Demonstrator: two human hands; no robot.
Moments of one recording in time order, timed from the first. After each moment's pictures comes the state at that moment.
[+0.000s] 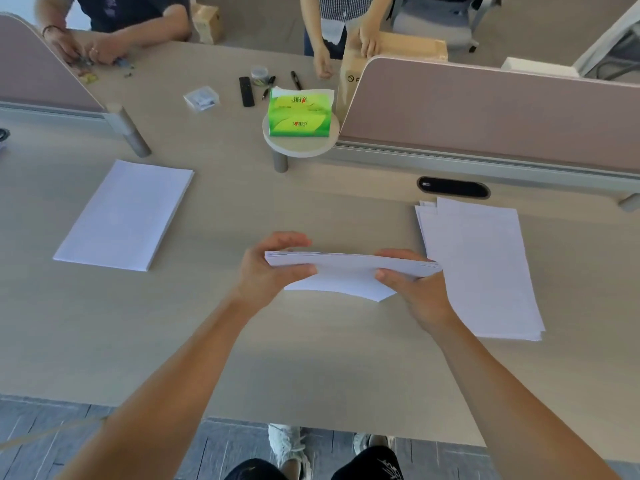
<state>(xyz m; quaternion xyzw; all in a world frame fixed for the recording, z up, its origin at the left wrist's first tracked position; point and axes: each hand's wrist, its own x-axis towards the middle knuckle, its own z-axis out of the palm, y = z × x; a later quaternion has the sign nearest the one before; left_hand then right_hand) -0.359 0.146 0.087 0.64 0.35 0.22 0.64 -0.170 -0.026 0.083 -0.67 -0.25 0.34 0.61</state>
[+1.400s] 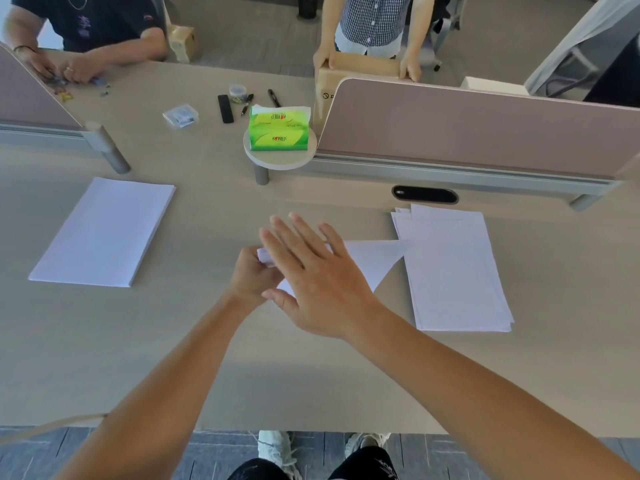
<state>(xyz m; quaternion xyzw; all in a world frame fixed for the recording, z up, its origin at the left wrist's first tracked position) -0.349 0.139 0.106 0.68 0.32 0.24 0.61 -0.260 0.028 0.147 -0.72 -0.68 -0.09 0.10</state>
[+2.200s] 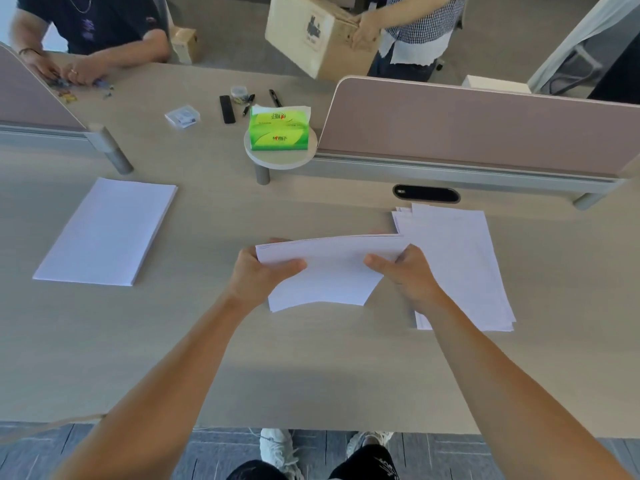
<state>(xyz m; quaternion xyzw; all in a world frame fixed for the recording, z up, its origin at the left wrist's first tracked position) -0.350 0.139 0.101 0.62 0.36 0.22 0.66 -0.157 -0.026 0.117 -0.71 -0.23 0.36 0.55</state>
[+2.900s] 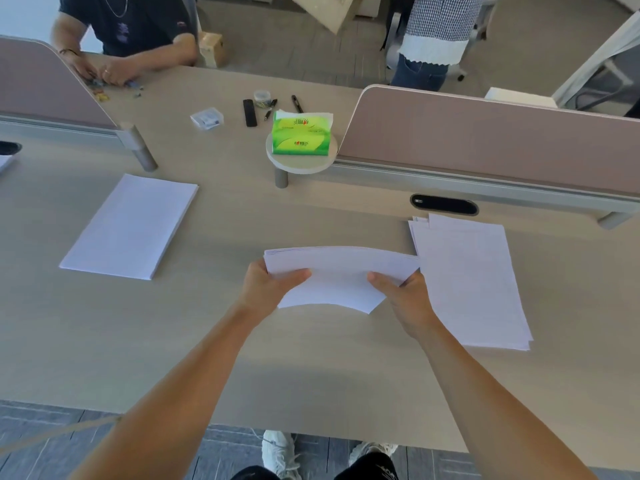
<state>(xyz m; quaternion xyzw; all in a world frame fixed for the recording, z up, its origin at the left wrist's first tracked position) -0.365 0.137 0.085 0.61 0.38 0.24 0.66 -0.181 -0.020 0.084 -0.68 -0.21 0.35 0.61</state>
